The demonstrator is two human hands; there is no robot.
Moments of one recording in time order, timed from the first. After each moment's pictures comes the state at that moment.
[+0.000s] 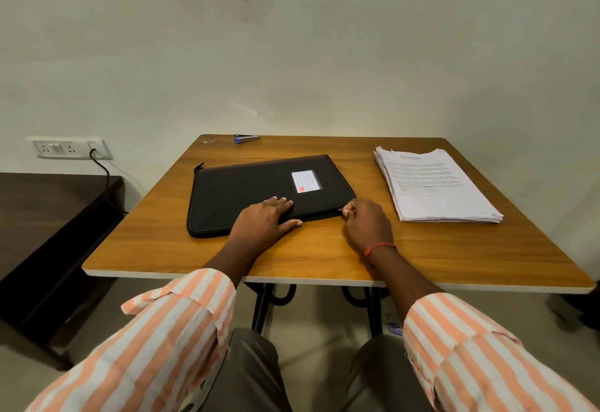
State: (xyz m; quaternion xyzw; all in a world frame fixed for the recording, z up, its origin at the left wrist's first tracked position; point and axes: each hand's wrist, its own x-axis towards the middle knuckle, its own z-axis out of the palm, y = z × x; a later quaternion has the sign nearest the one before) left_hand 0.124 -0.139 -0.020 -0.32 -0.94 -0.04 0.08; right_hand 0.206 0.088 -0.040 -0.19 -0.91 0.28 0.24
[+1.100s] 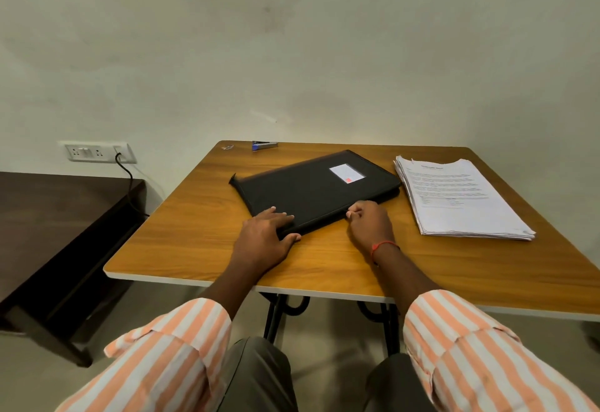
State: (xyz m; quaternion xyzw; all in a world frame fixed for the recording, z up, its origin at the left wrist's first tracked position) left_hand 0.134 -0.170 -0.037 -0.26 -0.93 -0.22 0.14; right_hand 0.166 0.077 -0.038 -0.19 -0.89 0.36 0.21
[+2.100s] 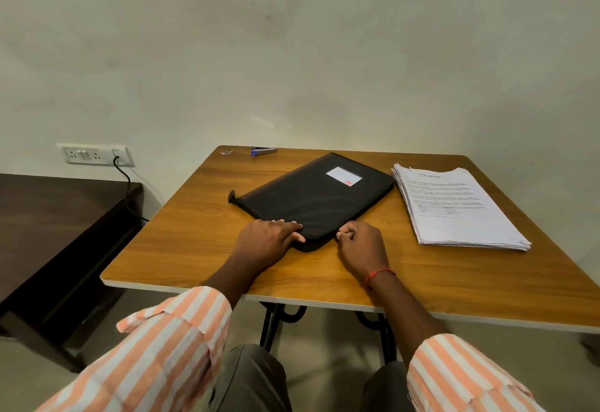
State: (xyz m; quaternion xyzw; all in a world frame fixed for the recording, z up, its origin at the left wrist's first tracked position) left_hand 0.115 -0.165 -0.027 -0.37 -0.91 -0.05 0.16; right_hand 0.198 0.050 -0.038 -0.16 -0.89 0.38 0.21
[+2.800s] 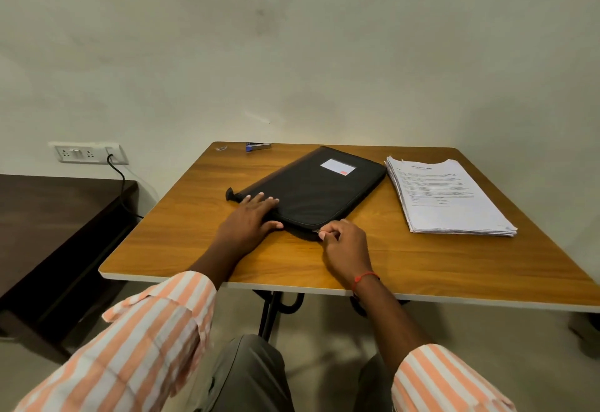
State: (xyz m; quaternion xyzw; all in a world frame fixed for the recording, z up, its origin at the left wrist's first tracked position) left_hand 0.098 -0.188 -0.021 -0.30 -0.94 -0.15 0.07; right_hand 0.224 0.013 -0.035 -0.13 -0.86 0.44 0.24
